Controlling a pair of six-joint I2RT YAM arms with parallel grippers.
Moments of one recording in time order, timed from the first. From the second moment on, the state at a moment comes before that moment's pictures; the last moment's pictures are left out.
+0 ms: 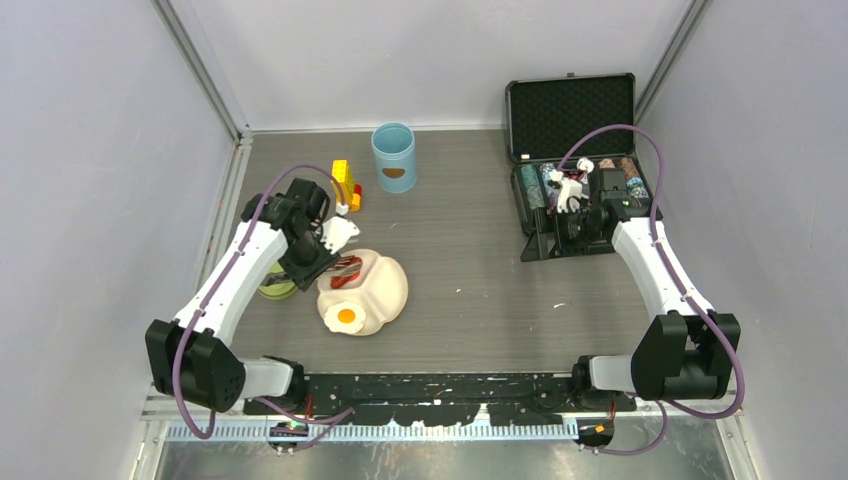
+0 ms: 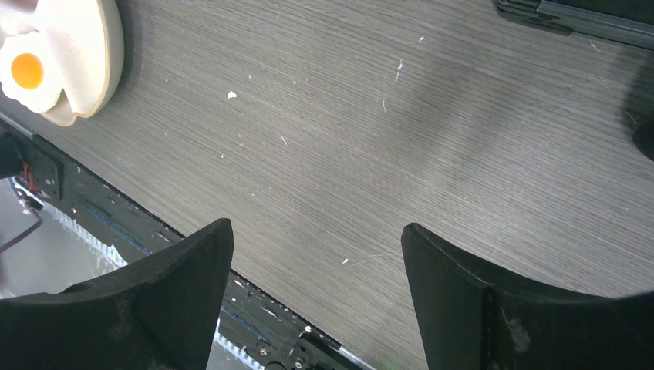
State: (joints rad) left arm -0.28 1.31 1.20 -1.31 -0.02 0.58; right arm 0.00 1.31 1.07 -0.89 -0.55 -0.13
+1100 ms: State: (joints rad) left arm -0.31 1.33 1.47 -1.39 0.08 0.53; right arm 0.00 1.32 1.07 -0.89 -0.55 -0.13
